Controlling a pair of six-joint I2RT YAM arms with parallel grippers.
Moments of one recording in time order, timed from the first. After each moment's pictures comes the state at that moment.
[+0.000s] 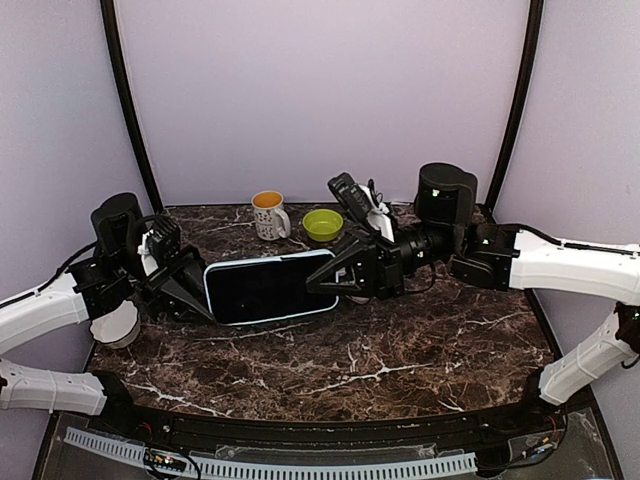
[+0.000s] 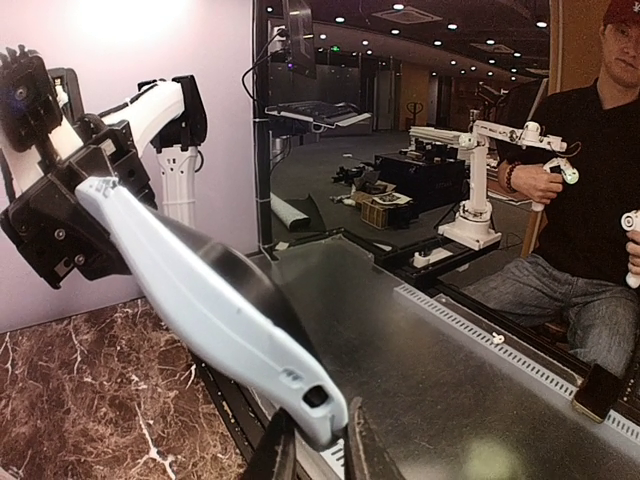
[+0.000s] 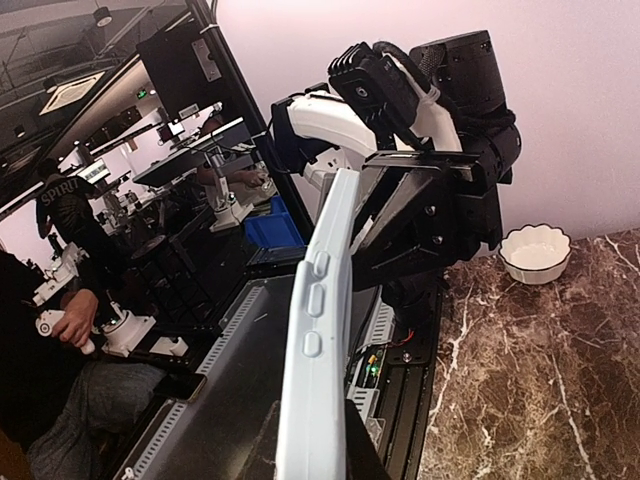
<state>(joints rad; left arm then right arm) -0.65 0.98 0.73 0.24 1.46 -0.01 1.04 1.38 1.13 0.19 -0.96 0.34</state>
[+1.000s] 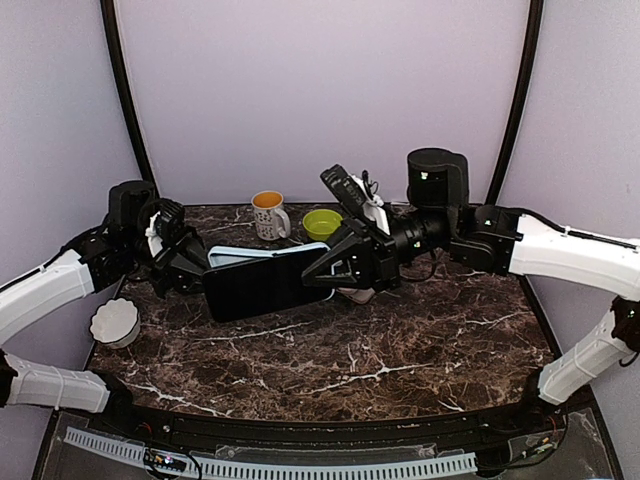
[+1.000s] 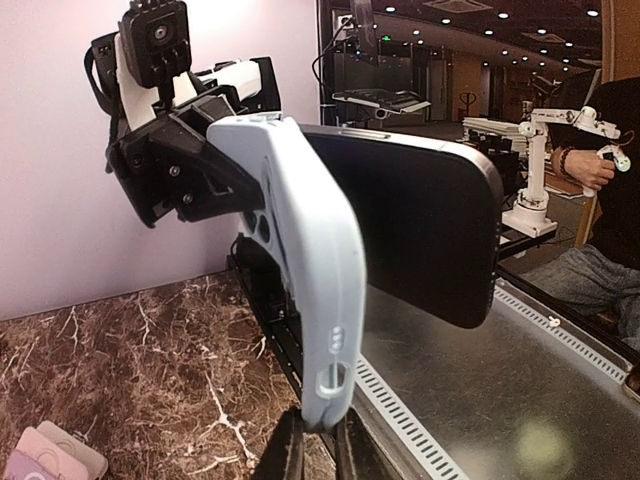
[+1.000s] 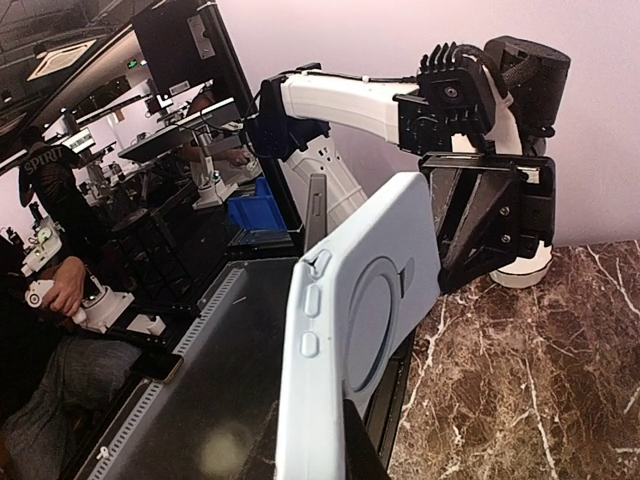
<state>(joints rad) -0.47 1.07 0.85 -0.11 1.49 0.36 1.04 1.41 1.26 -0.01 -0.95 0.16</state>
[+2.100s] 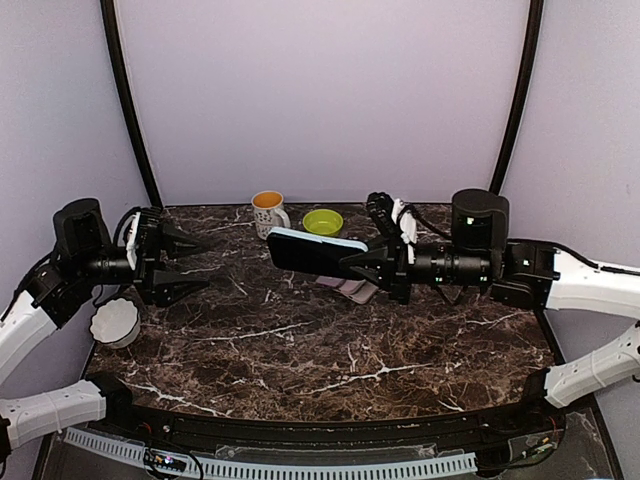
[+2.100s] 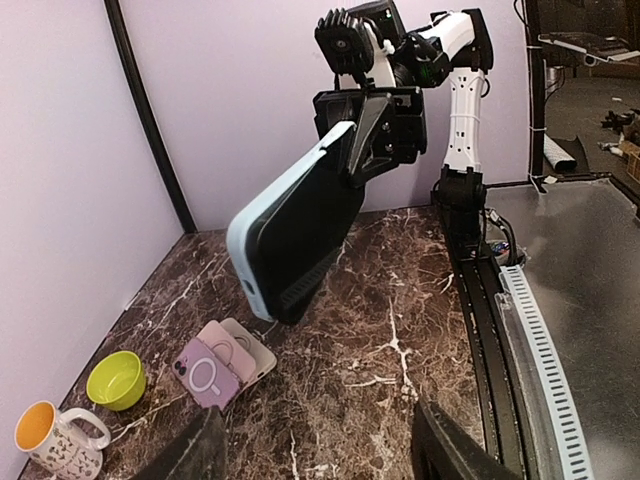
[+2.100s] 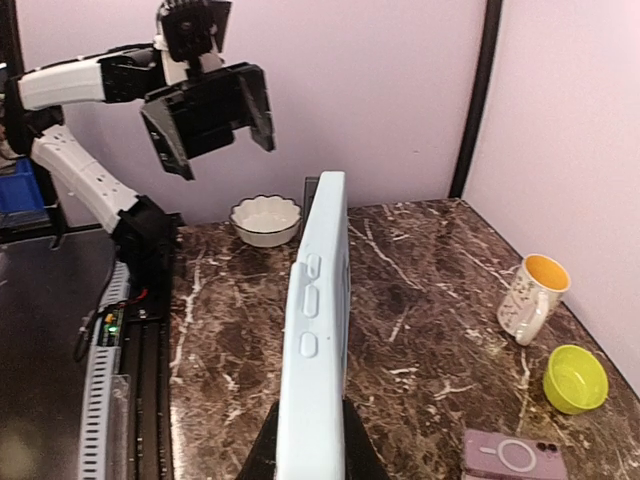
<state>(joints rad) -0.41 0.73 0.75 -0.24 0.95 0.37 1.04 1.16 0.98 -0.02 -0.29 -0.12</state>
